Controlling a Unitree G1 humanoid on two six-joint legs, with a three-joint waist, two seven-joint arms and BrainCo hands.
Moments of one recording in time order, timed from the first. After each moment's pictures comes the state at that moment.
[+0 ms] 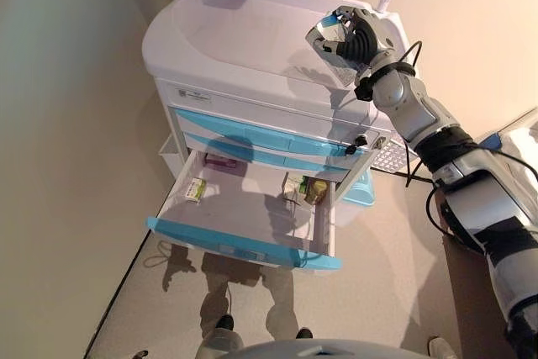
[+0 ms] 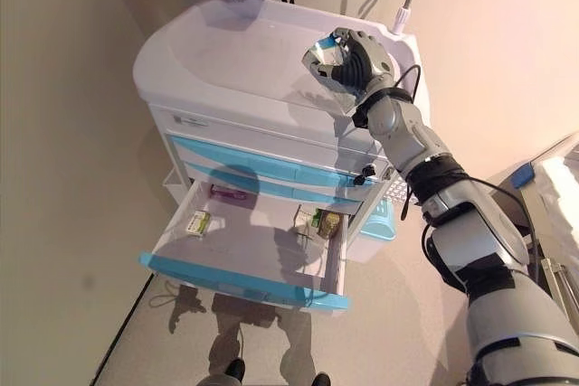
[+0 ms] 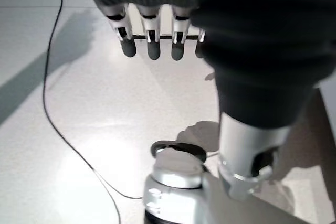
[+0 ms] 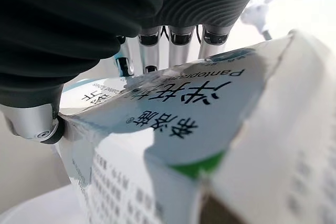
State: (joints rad) left arm 0.15 0.35 -0.11 1.24 0.05 -0.02 0.19; right arm -1.20 -0.54 0.60 0.81 -0.21 -0.05 -0.26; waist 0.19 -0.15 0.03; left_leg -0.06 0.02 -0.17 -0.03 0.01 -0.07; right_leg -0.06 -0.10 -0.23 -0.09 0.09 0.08
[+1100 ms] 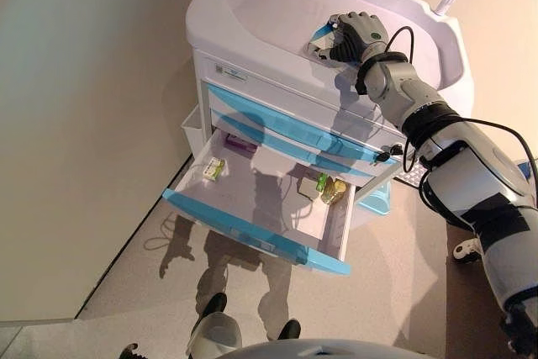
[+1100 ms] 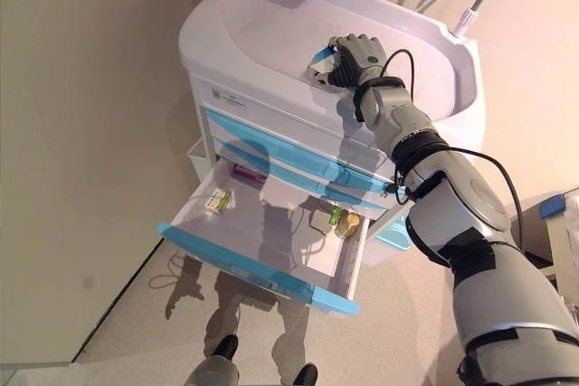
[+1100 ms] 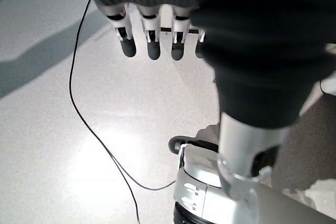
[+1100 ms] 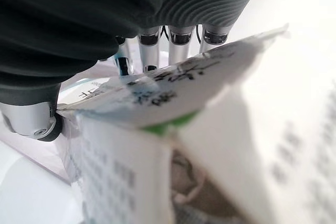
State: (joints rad) left arm 0.13 0.39 -0.15 1.24 0.04 -0.03 0.21; right arm -1.35 -0.46 0.79 1.11 -0.40 -0.03 -0.27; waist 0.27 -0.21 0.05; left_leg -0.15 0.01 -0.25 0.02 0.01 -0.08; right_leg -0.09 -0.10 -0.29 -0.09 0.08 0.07
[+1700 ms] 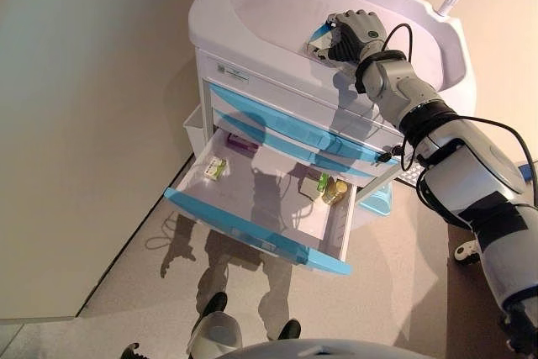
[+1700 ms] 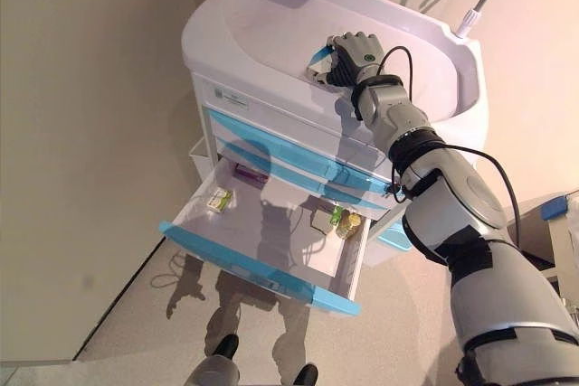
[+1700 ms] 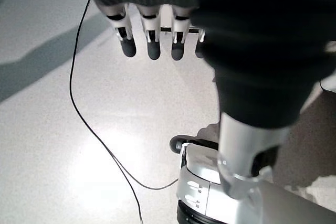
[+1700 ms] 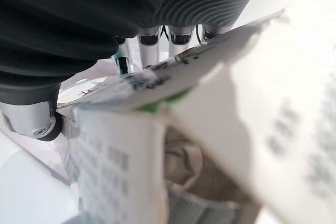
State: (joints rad) left arm 0.13 0.39 -0.18 1.24 0.04 -0.03 0.21; right arm -1.37 -0.45 0.80 1.13 -0.47 -0.02 -0.27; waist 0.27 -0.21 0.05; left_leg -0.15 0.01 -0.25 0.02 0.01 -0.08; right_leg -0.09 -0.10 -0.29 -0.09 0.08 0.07
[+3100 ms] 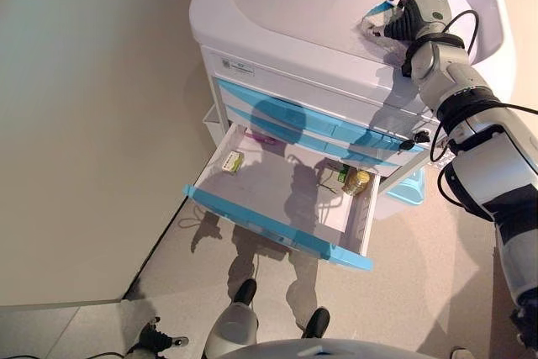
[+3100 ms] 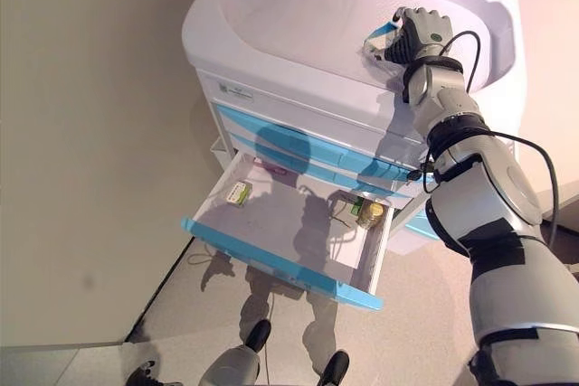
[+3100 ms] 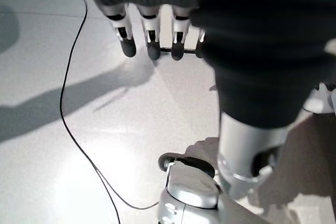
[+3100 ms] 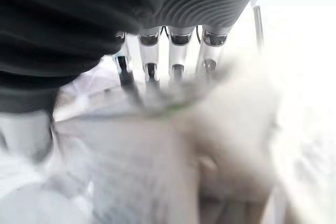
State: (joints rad) left arm 0.09 0.37 -0.24 1.15 -0.02 -0.05 0.20; right arm -1.42 -0.56 0.71 1.26 -0.40 0.03 -0.30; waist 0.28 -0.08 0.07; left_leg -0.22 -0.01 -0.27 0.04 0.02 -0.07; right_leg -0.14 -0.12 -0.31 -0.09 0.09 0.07
